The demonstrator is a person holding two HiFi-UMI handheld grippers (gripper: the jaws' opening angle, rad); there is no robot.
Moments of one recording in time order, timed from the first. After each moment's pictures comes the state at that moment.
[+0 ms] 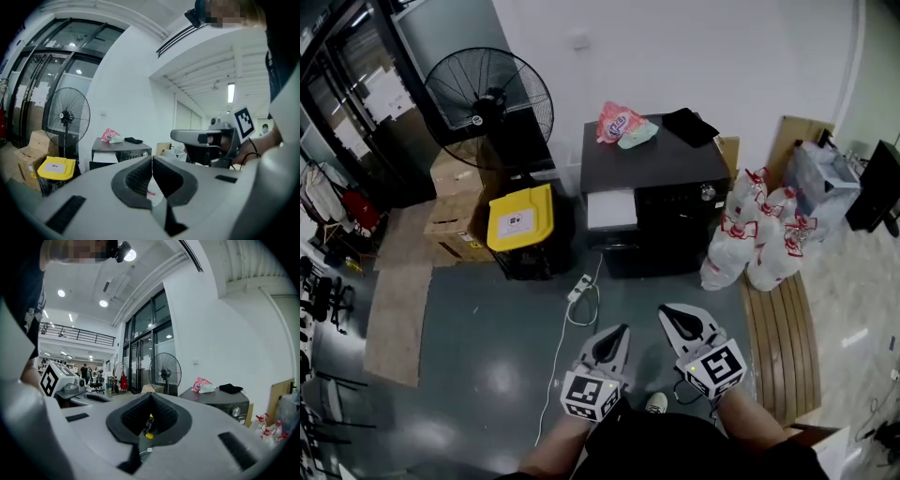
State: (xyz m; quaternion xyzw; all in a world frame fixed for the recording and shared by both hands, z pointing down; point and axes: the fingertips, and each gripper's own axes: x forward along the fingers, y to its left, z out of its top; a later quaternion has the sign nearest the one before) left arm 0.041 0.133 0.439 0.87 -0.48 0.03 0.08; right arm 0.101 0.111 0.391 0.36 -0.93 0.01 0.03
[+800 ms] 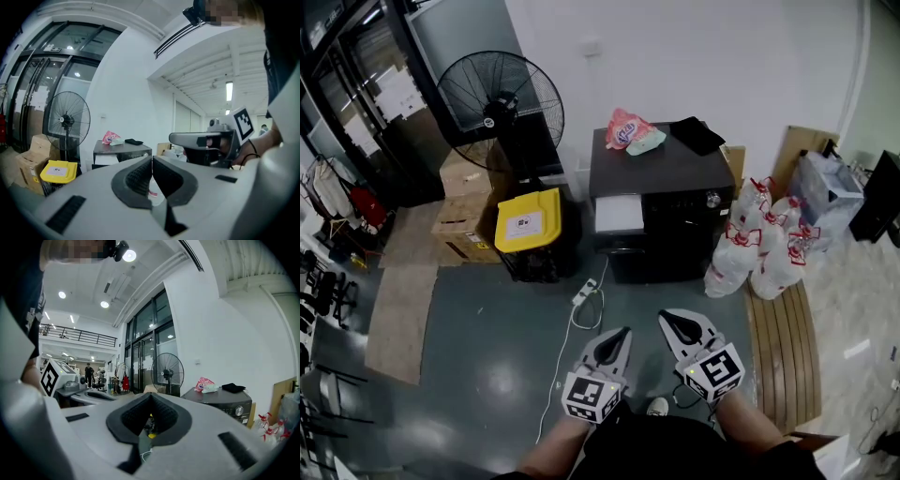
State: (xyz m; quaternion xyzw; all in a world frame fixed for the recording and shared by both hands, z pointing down) left arm 0.036 0.148 0.427 0.87 -0.48 0.04 0.07; right arm 0.092 0.127 0.388 0.35 -0.94 0.01 0.03
